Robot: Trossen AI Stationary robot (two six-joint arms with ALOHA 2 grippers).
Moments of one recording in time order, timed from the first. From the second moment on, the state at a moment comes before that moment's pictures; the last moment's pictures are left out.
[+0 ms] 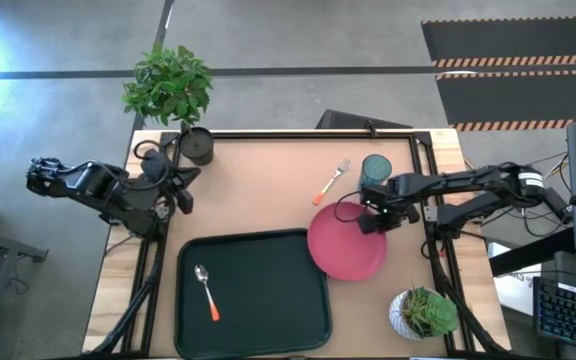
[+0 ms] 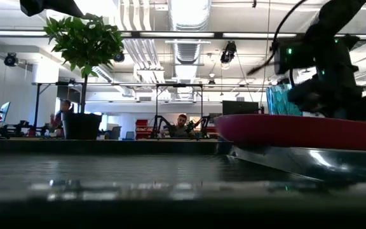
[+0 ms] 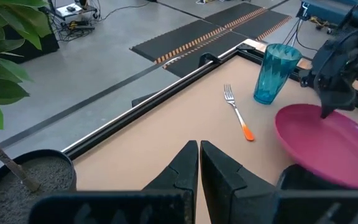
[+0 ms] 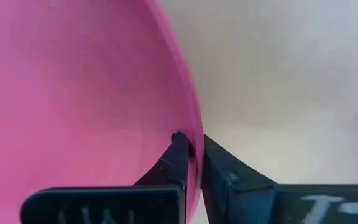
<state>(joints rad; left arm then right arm) -0.31 0.72 1.02 -0.98 -0.88 -0.67 -0.20 1.32 0.65 -0.84 -0.27 1.10</state>
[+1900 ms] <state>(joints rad) -0.31 0.74 1.02 -0.99 -0.87 -0.67 0.09 2.40 2.06 -1.03 -0.39 0.61</state>
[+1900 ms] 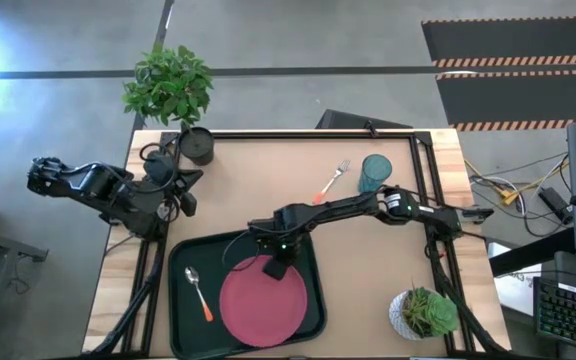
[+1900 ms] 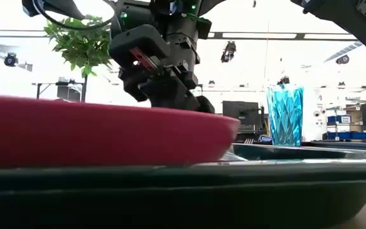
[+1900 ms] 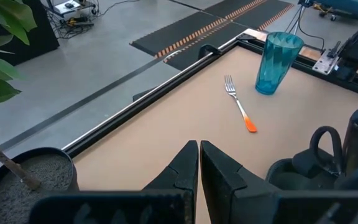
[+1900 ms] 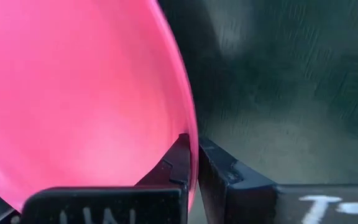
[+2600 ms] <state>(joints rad) -0.31 0.74 1.02 -0.99 -0.87 -0.67 0.07 2.40 2.07 -0.90 -0.38 0.60</state>
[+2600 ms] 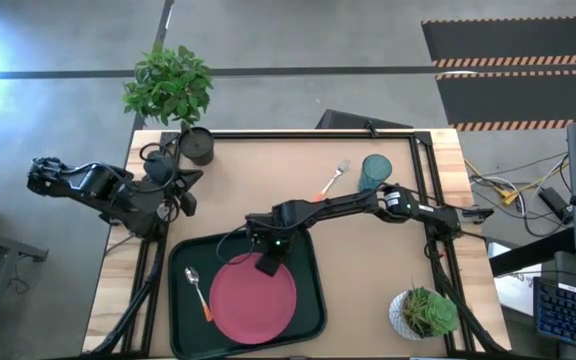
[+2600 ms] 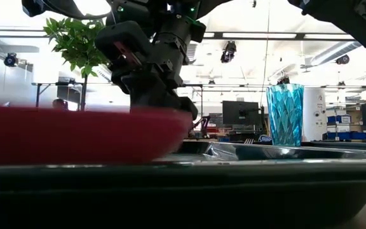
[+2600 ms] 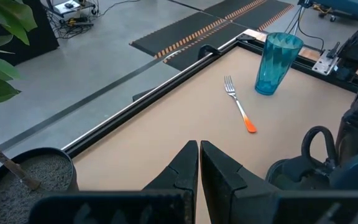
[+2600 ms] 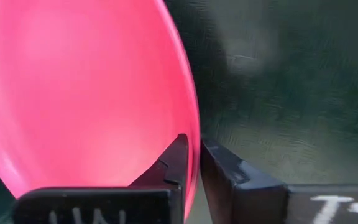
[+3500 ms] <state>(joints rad) -0.31 0.73 1.02 -0.99 -0.87 -0.67 -0.01 2.43 2.11 -1.08 -0.22 0.42</state>
